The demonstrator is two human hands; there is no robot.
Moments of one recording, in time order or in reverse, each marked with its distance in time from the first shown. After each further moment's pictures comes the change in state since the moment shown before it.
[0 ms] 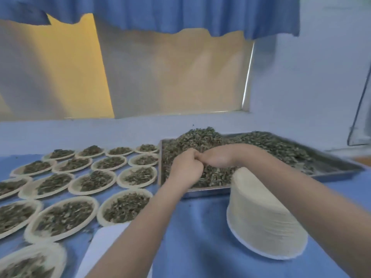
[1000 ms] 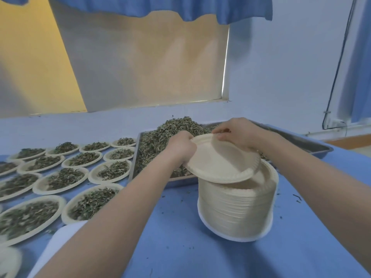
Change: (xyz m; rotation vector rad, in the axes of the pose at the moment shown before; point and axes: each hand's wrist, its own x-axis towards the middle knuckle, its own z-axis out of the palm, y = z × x) left_hand 0.022 0.054 0.046 -0.047 -0.144 -0.102; right_hand -0.018 0.137 -0.006 0.051 0.518 -0.031
